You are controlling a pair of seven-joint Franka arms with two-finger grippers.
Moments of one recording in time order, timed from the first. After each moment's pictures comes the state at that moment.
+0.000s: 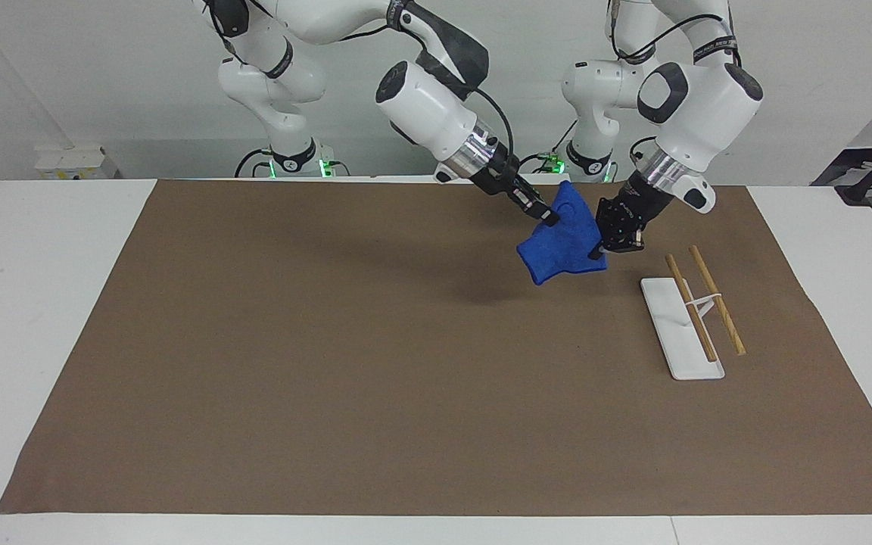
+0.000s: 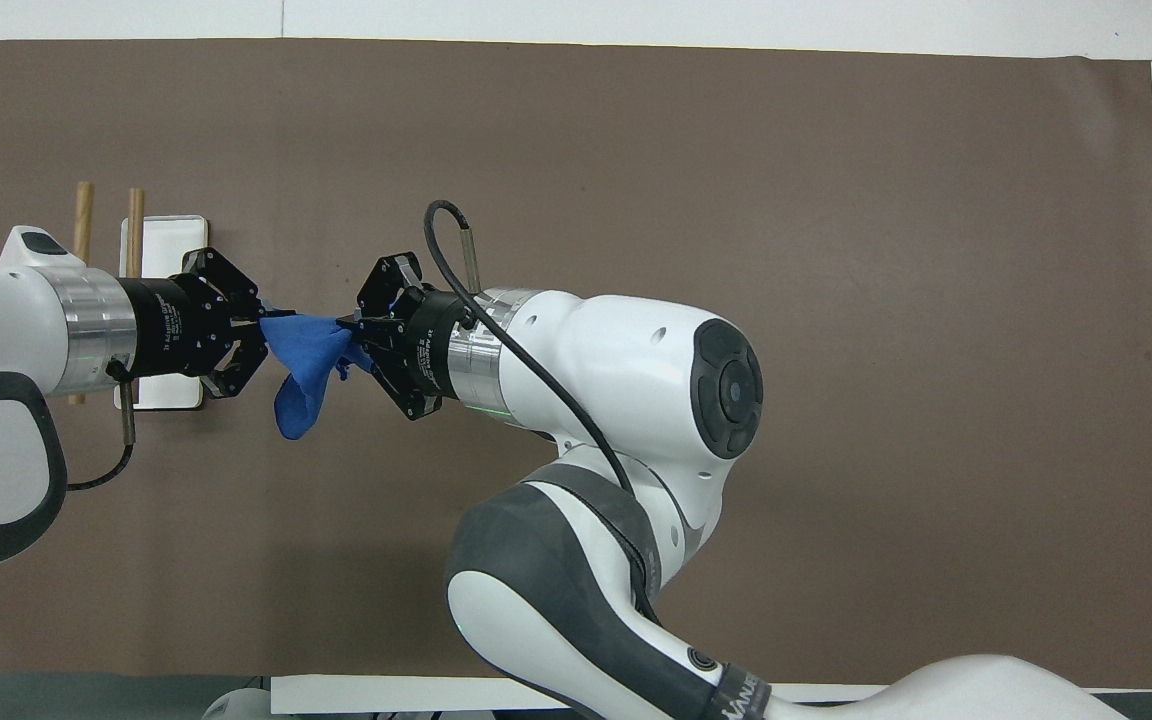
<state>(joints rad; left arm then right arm) -0.17 -0.23 -0.11 -2.24 -0.48 2.23 -1.60 -0.02 0.30 0.88 -1.81 0.54 2.73 1.62</state>
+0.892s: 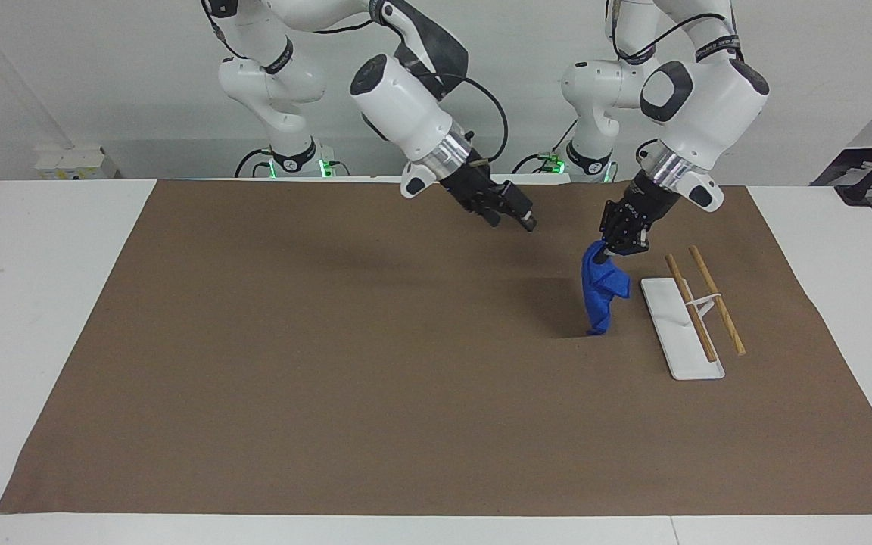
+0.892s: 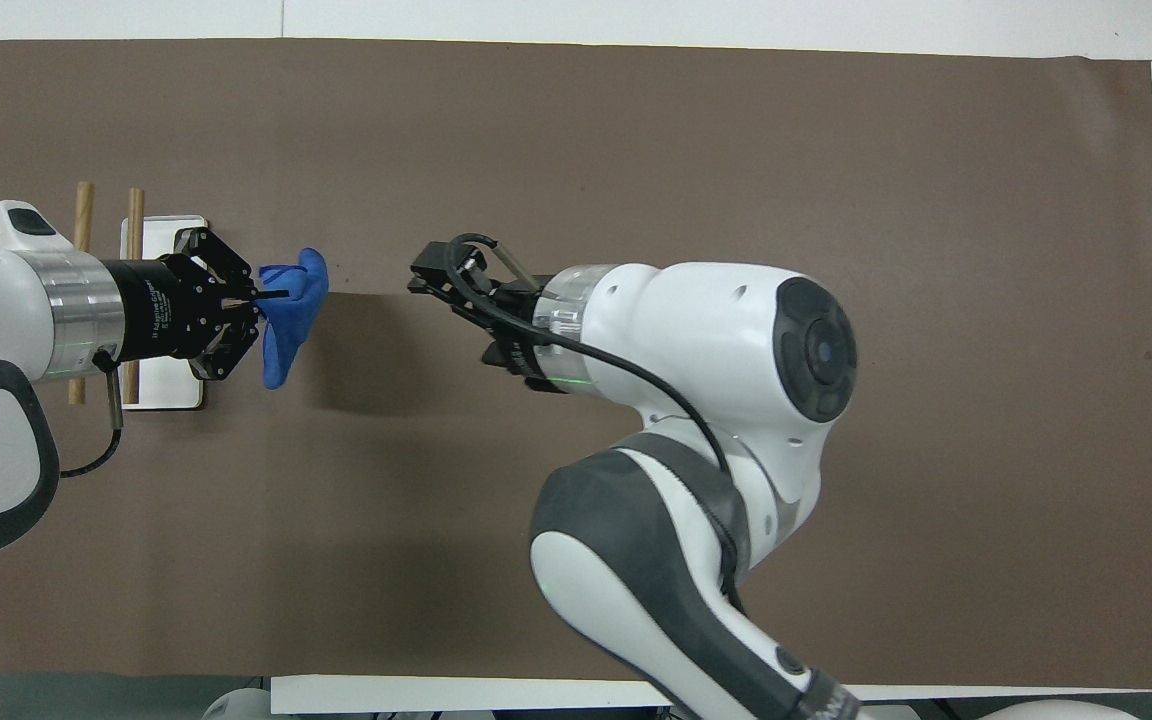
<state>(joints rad) -0.17 -0.21 -0.11 -2.21 -0.48 2.27 -1.45 -0.05 0.11 0.68 -1.90 0.52 2.45 0.83</state>
